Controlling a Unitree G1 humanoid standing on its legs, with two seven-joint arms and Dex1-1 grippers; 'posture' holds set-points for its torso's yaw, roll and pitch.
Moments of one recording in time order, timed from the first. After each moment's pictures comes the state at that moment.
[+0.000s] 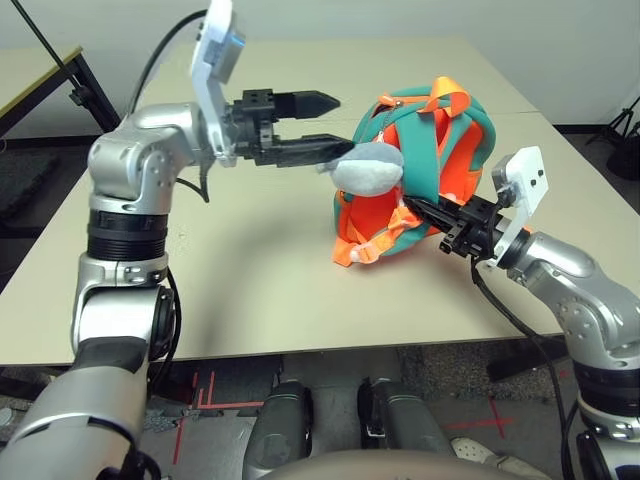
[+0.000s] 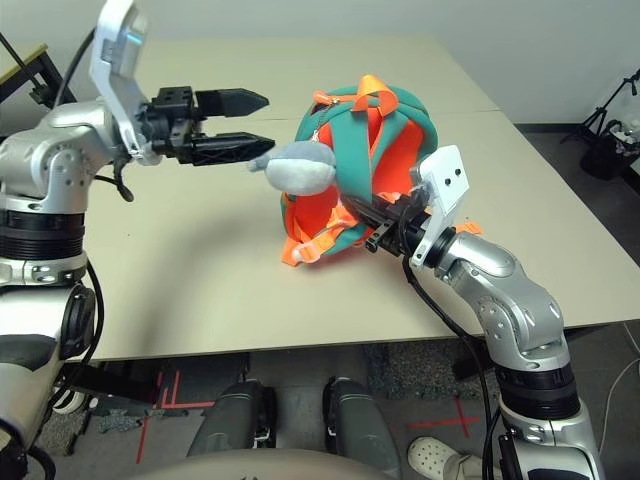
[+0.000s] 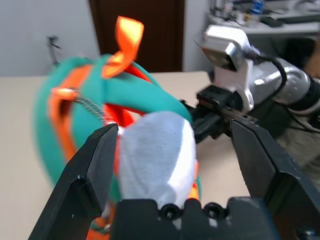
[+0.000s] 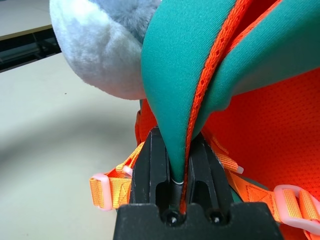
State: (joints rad) left arm -0.96 0.48 -0.08 0.14 -0.54 0.70 -1.24; right arm -0.24 -0.49 -0.07 -0.42 0.59 0.63 0.56
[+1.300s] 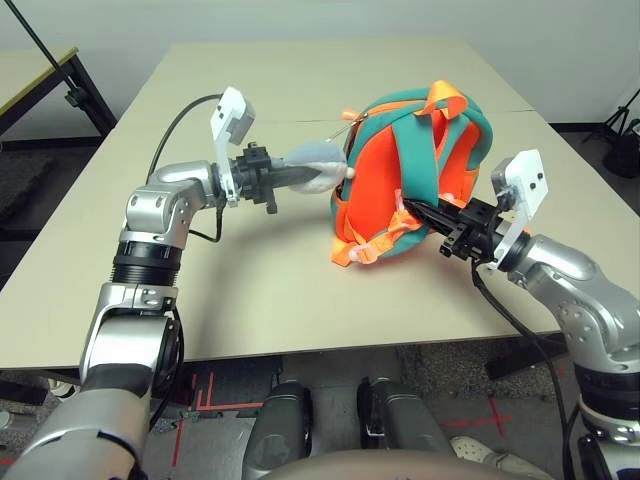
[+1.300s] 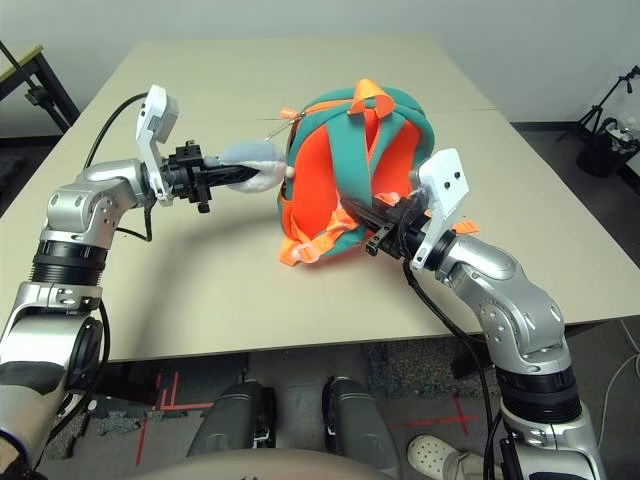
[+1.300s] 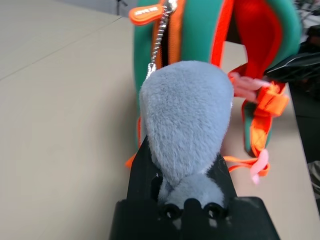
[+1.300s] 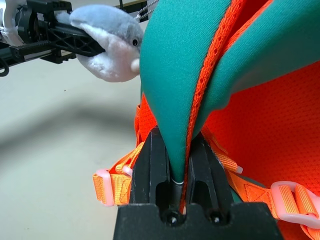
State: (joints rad) left arm -0.75 0.53 0.00 0.33 -0.43 0.56 -1.12; right arm -0.23 -0.49 -0.07 -0.43 0.59 0.63 0.57
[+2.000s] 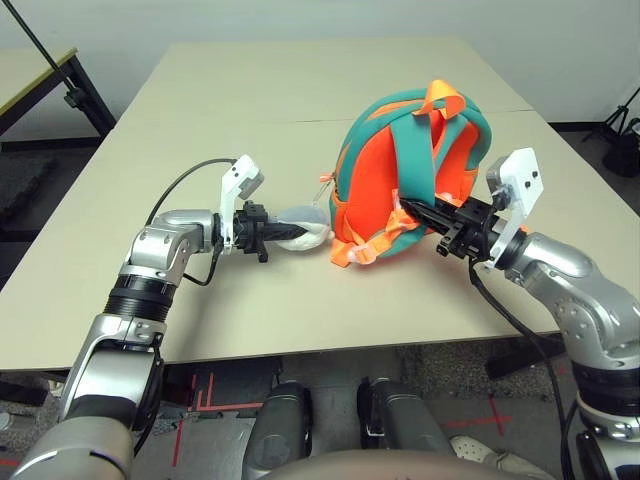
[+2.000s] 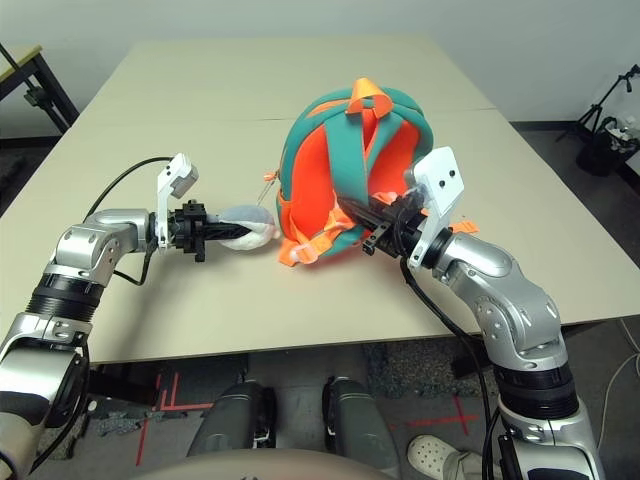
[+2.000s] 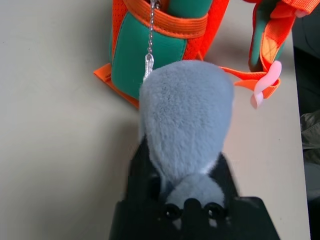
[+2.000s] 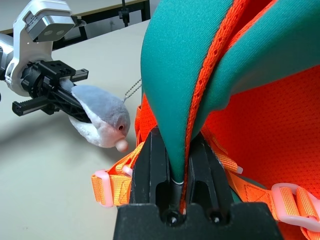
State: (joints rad) left arm -0.62 0.58 -0.12 0.33 -0.37 0.62 -1.15; right arm -0.25 -0.49 -0.06 -0.42 0.57 0.63 0.57
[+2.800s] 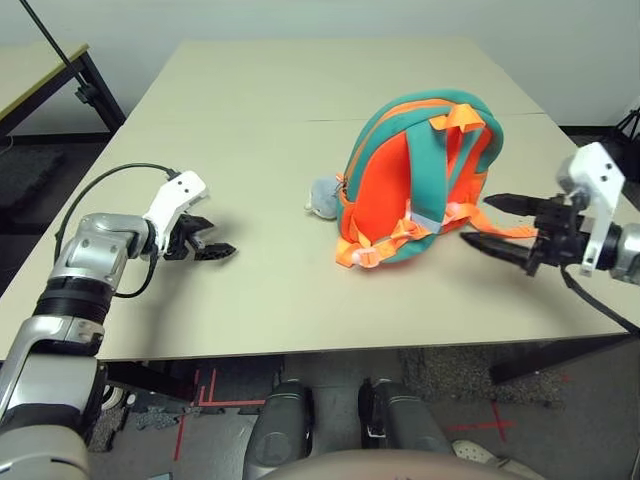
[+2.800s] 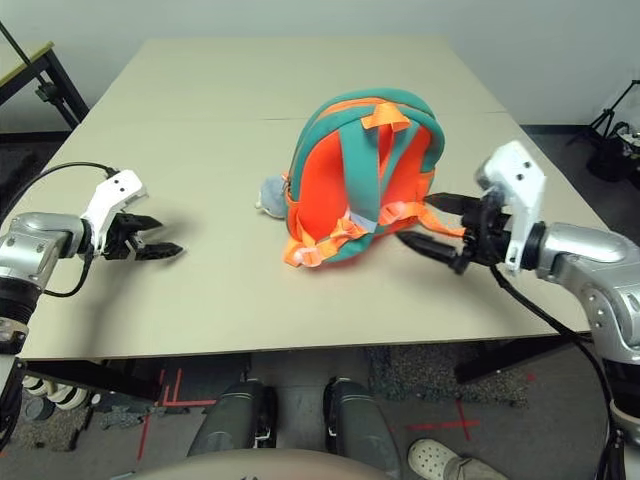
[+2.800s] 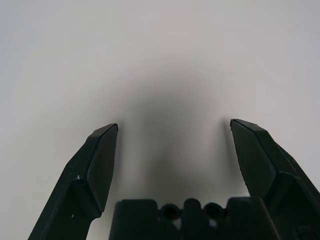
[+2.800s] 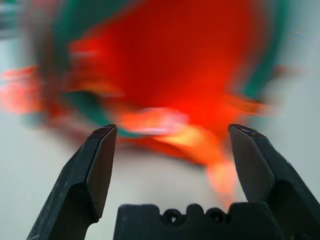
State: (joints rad) left arm -0.54 0.77 -0.07 0.57 -0.10 0.31 -0.90; right arm -0.24 -0.83 -0.30 -0.04 0.51 0.49 0.78
